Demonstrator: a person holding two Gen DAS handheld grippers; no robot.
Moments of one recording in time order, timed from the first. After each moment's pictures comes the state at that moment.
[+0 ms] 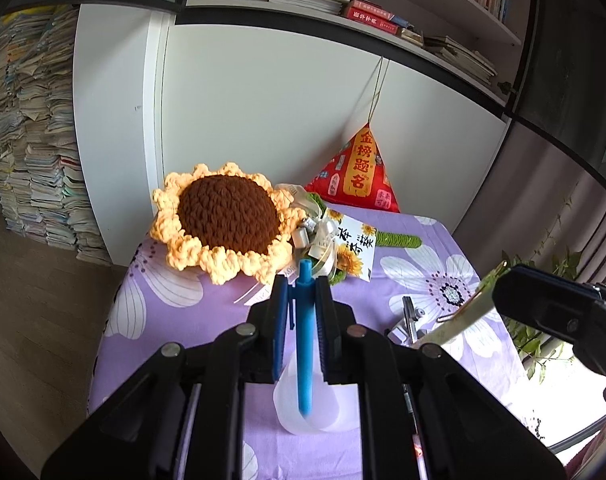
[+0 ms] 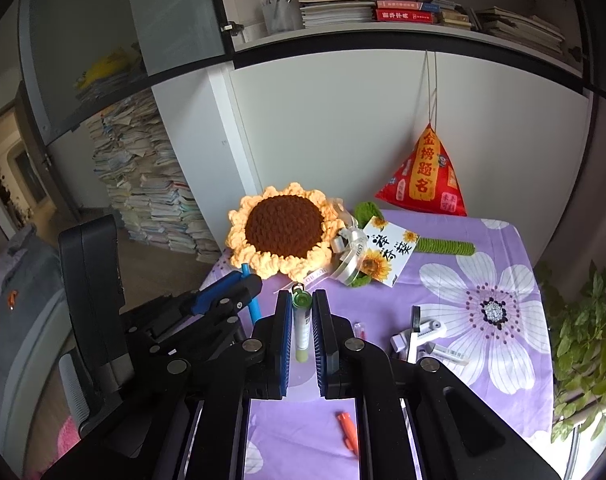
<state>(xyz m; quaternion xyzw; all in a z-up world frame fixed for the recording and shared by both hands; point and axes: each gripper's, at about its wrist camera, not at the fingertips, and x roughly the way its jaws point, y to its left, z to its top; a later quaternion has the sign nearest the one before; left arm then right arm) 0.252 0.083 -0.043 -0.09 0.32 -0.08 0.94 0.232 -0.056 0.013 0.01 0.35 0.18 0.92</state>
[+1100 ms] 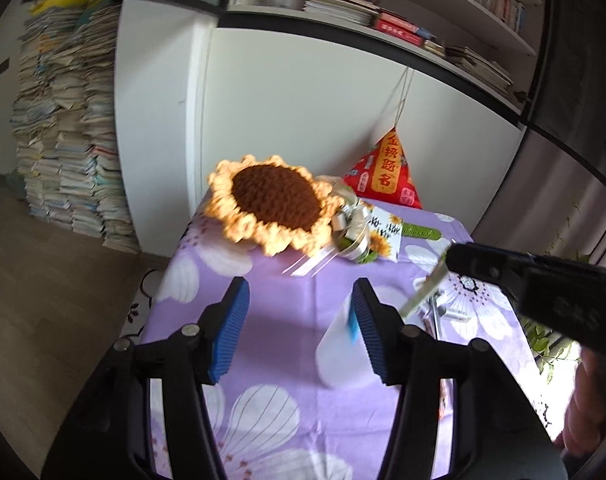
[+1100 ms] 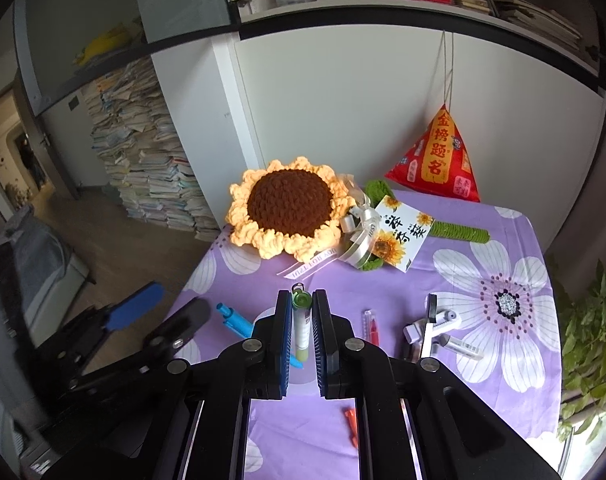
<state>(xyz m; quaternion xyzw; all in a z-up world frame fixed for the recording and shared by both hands) 0.197 0.122 -0.046 -0.09 0.32 -0.04 0.94 0.247 -0.034 -0.012 -0.02 0.38 0.19 0.91</state>
